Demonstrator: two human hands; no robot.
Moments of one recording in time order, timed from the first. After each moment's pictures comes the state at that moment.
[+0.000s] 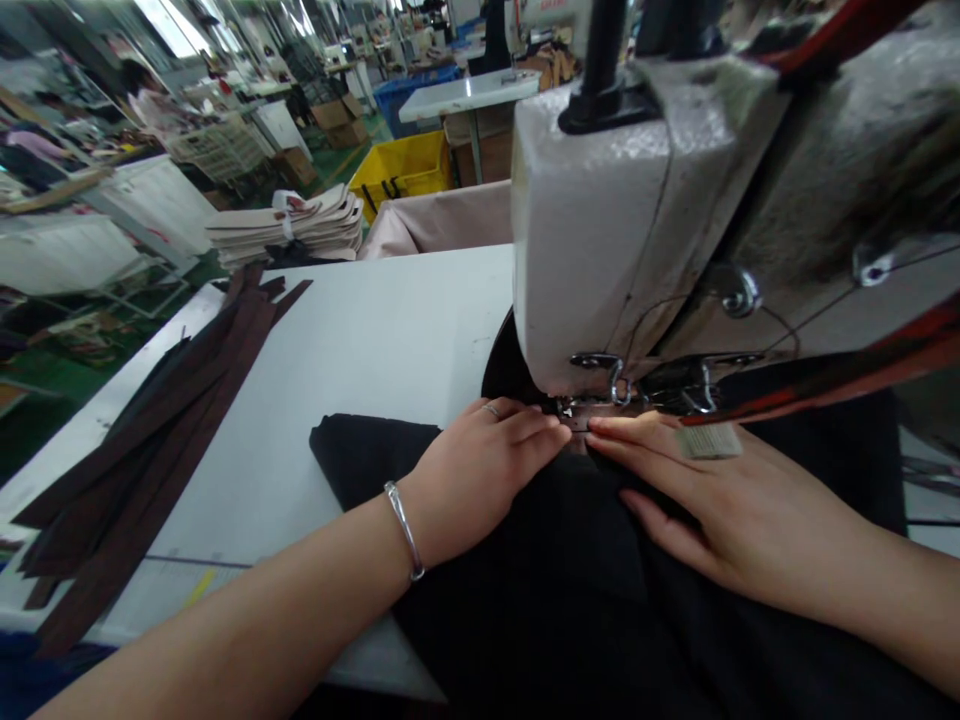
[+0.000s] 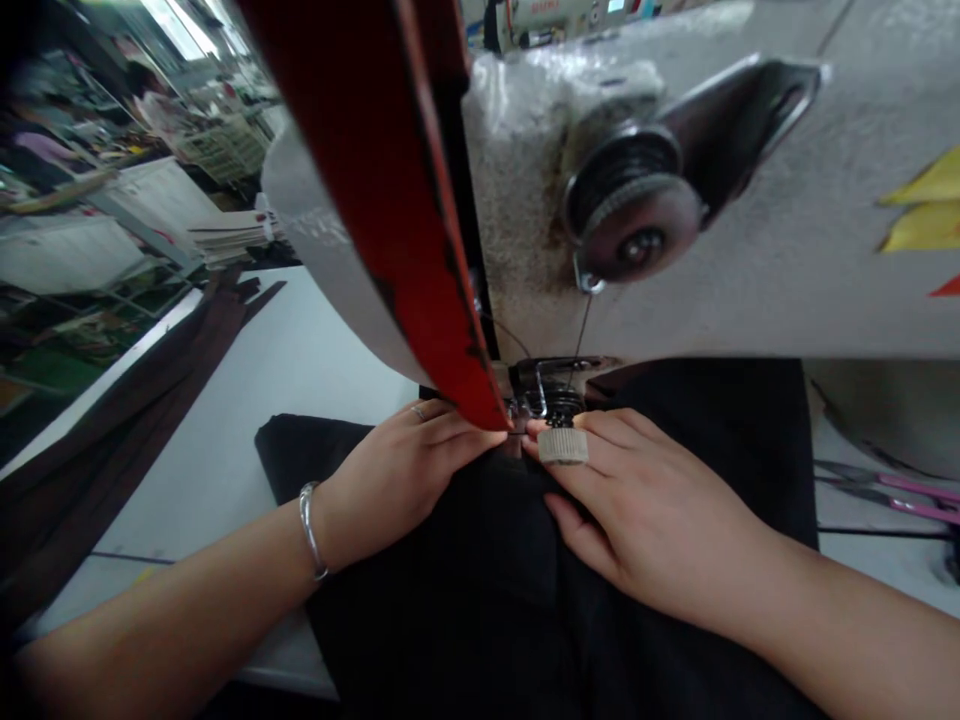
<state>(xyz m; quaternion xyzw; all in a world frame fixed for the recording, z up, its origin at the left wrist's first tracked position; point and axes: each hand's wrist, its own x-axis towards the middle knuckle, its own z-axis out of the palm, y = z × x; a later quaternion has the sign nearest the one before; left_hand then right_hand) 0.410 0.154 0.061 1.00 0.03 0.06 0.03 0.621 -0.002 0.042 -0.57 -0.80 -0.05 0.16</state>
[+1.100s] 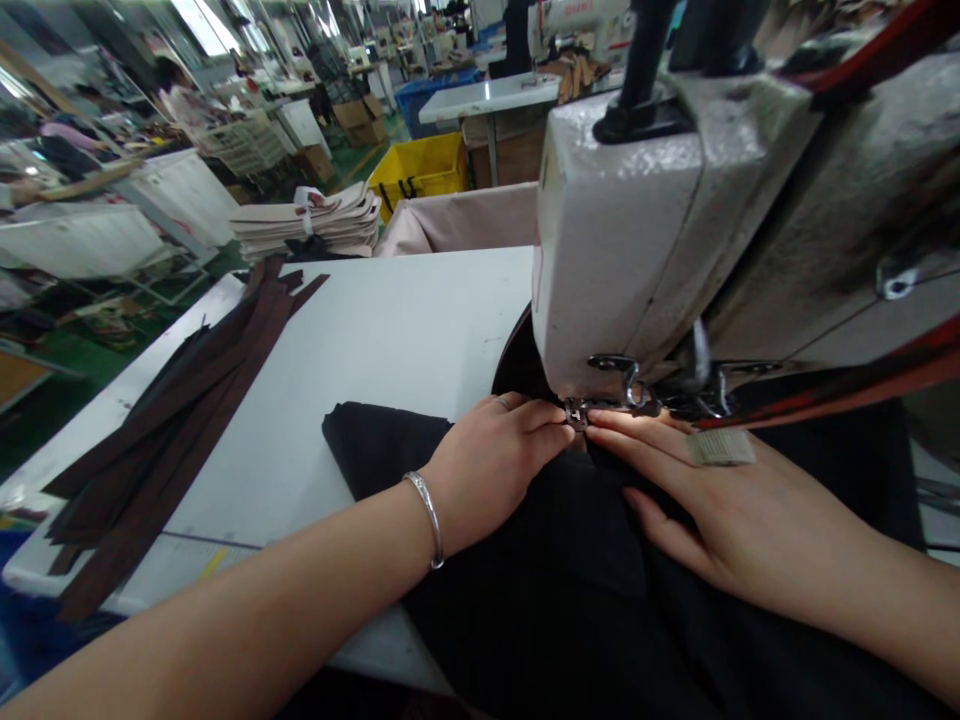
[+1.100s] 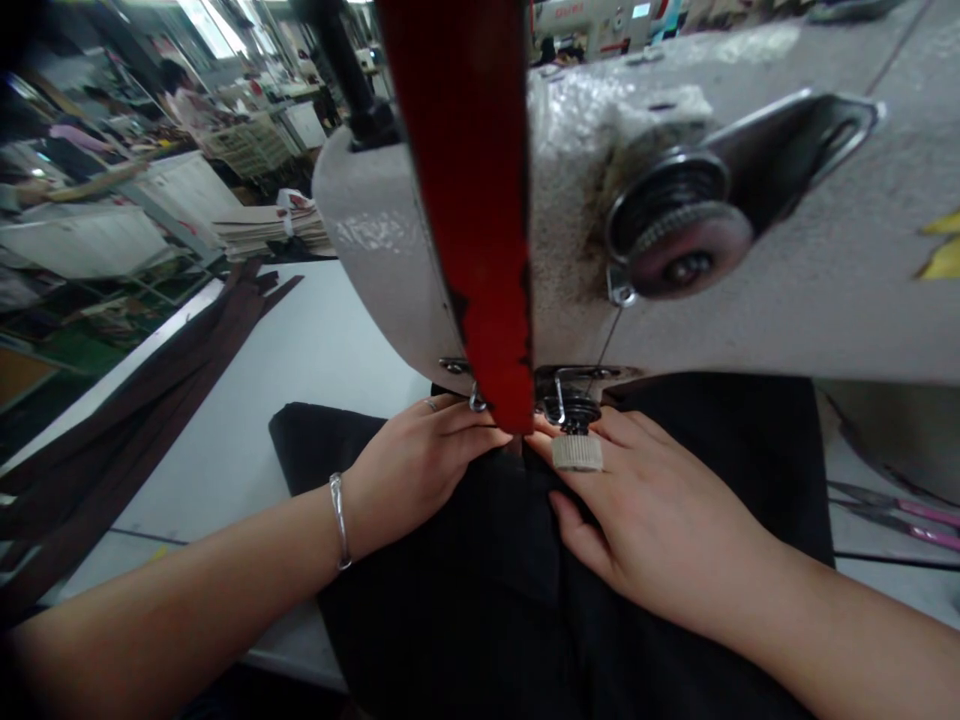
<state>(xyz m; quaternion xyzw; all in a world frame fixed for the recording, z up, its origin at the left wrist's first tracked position) 0.417 0.154 0.054 0.99 0.08 0.10 0.07 0.622 0.004 0.044 -0.60 -0.79 -0.02 0.12</state>
